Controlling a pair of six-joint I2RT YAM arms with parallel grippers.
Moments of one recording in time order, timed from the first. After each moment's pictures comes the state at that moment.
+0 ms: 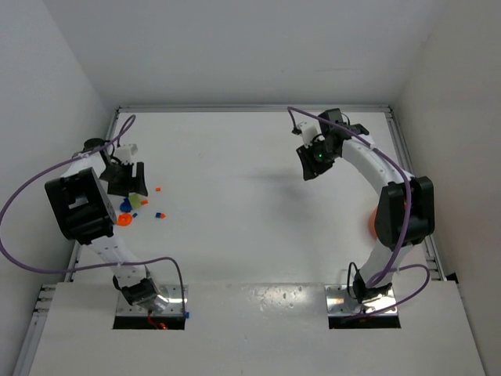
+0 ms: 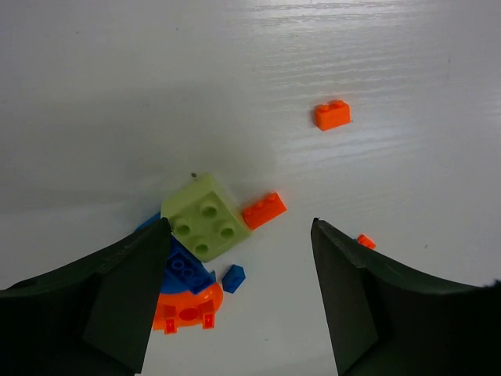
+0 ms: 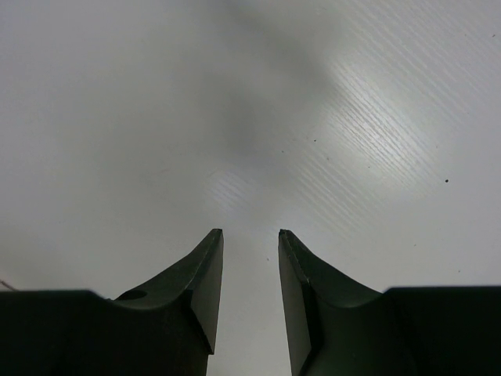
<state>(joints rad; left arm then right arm) 0.44 1.82 1.26 -0.73 0.35 0.40 0.23 1.76 1.39 -0.80 -0.29 -0.34</state>
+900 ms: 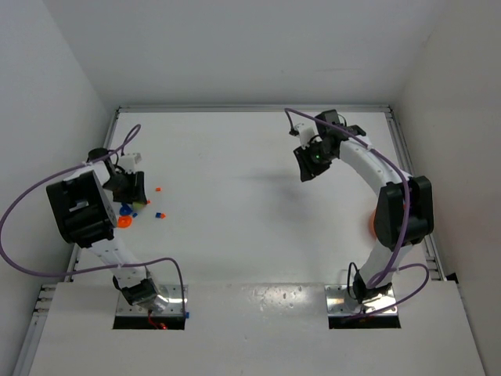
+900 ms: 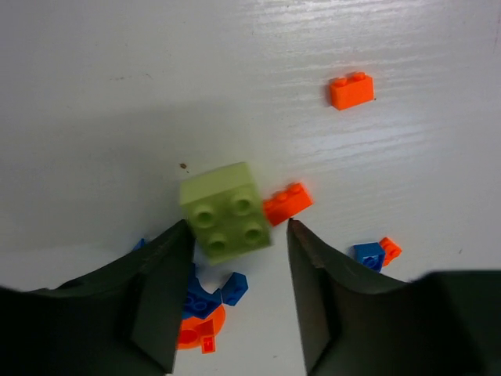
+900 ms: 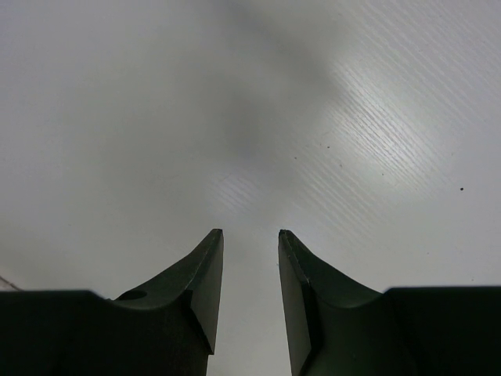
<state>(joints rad) 0.44 1.81 1.11 -0.59 0.33 0.43 0.25 1.76 1.38 -0.79 -0.30 -0.32</state>
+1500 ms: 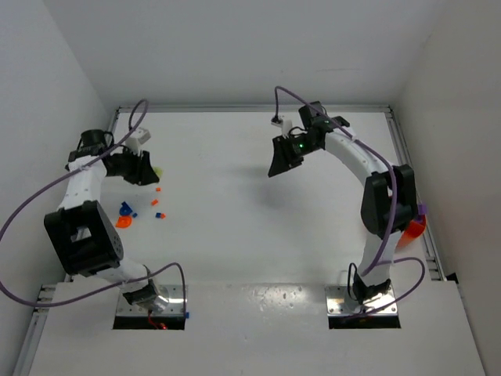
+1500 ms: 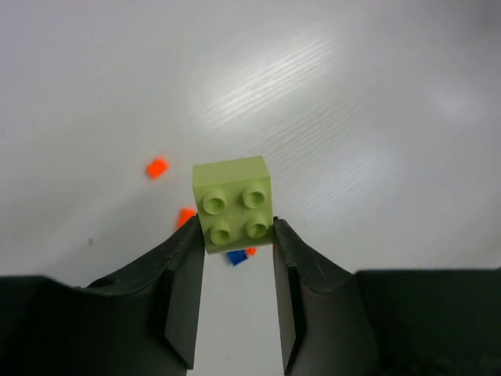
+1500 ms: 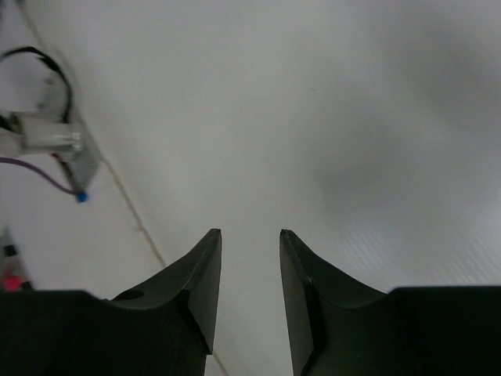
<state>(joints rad) 0.40 1.59 1.18 -0.79 0.72 0.62 0.31 1.88 1.53 -0.78 -0.70 -0.16</state>
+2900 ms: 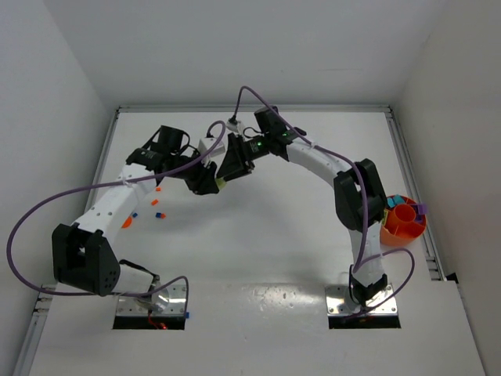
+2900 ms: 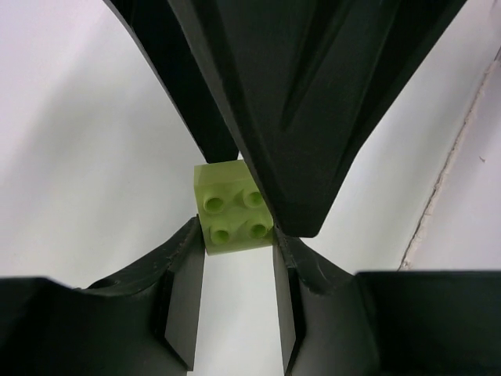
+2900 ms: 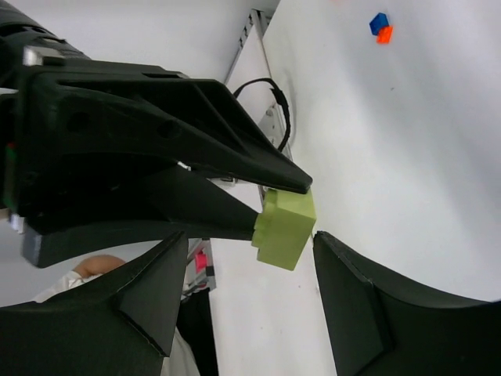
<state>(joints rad) -0.27 1.38 1.17 -0.73 0.68 0.47 0.56 2.08 1.66 -0.30 -1.14 0.55</state>
